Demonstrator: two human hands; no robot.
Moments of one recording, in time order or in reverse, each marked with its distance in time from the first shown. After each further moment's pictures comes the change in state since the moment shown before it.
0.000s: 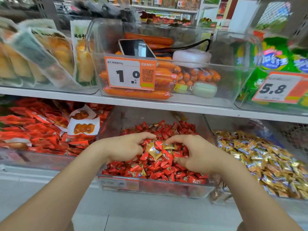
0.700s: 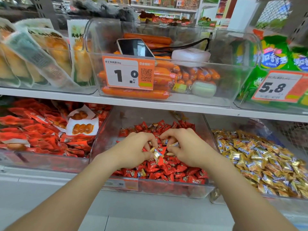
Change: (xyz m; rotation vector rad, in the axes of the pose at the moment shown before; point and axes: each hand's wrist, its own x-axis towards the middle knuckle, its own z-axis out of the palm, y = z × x) left_hand 0.016 -0.003 0.025 0.220 0.286 0.181; right_hand 0.029 0.001 0.020 0.037 0.180 -0.094
